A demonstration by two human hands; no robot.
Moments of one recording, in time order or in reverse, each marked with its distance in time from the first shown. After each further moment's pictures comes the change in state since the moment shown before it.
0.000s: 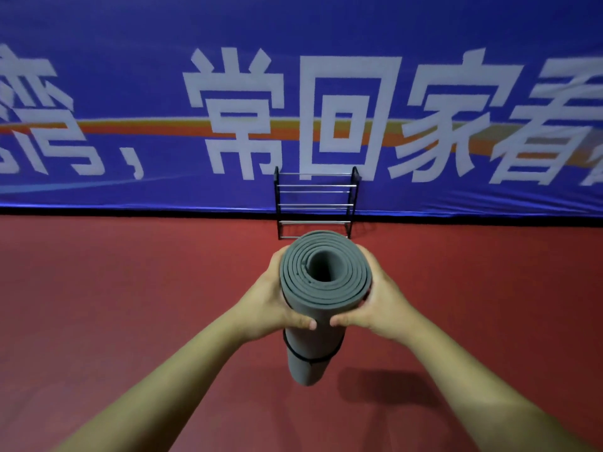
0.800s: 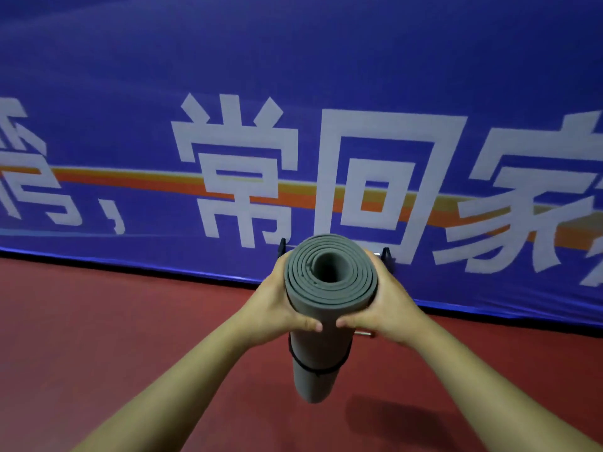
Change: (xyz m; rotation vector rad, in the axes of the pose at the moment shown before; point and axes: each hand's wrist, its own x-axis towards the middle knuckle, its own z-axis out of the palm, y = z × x) left_hand 0.511 -0.153 -0.169 0.014 0.177 0.019; right_hand 0.547 0.165 -0.130 -0.017 -0.084 -0.099
